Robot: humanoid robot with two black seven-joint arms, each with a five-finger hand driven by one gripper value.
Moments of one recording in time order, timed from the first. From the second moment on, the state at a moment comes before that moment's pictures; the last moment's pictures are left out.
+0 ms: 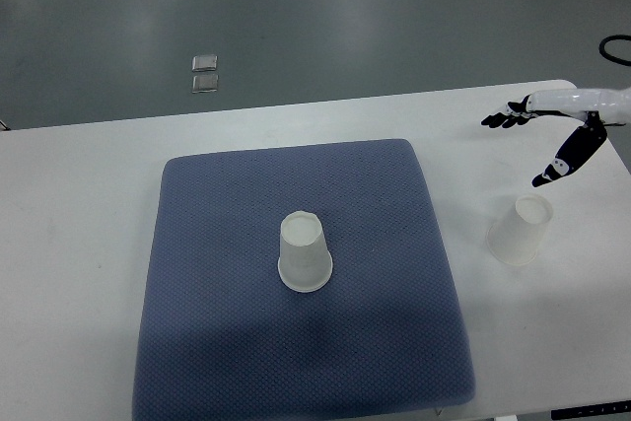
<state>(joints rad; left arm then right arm) 0.05 0.00 -0.20 -0.11 0.12 -0.18 0.06 0.94 -0.96 0.39 1.28 -1.31 0.51 0.22</state>
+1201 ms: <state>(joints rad) 0.05 0.00 -0.20 -0.11 0.12 -0.18 0.06 0.91 -0.92 0.11 1.26 -1.44 0.21 0.22</state>
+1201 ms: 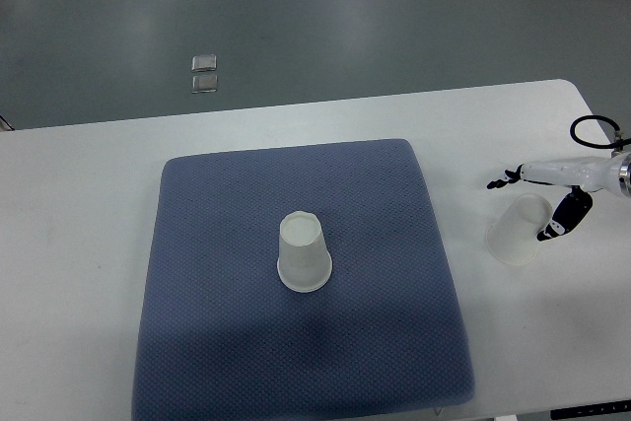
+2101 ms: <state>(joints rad) 0.06 0.00 -0.20 -0.11 0.12 -0.18 0.06 1.00 -0.92 0.12 1.26 -1.41 0.27 0.33</state>
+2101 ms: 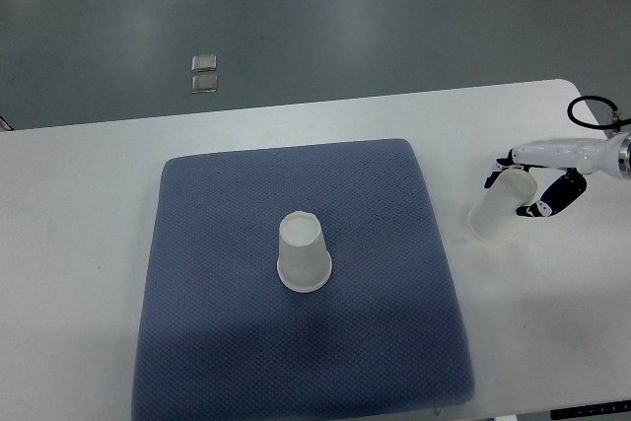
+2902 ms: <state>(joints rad) 0.05 0.00 -0.20 -0.11 0.12 -0.18 0.06 1.37 -0.62 0.24 1.44 -1.30 0.55 0.35</state>
